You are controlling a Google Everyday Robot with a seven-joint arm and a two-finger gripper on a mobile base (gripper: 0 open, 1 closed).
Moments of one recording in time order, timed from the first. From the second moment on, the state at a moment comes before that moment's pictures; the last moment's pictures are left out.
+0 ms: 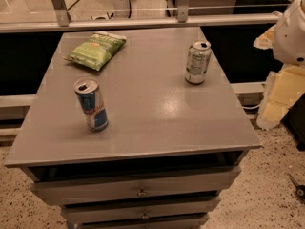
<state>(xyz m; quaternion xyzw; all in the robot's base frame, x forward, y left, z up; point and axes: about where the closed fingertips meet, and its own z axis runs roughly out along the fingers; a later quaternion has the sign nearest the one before) 0.438 -0.217 0.976 -0.60 0.78 -0.03 0.16</state>
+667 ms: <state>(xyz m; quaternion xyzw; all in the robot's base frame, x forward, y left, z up) 0.442 -0.216 0.971 -0.60 0.78 -0.03 0.18</state>
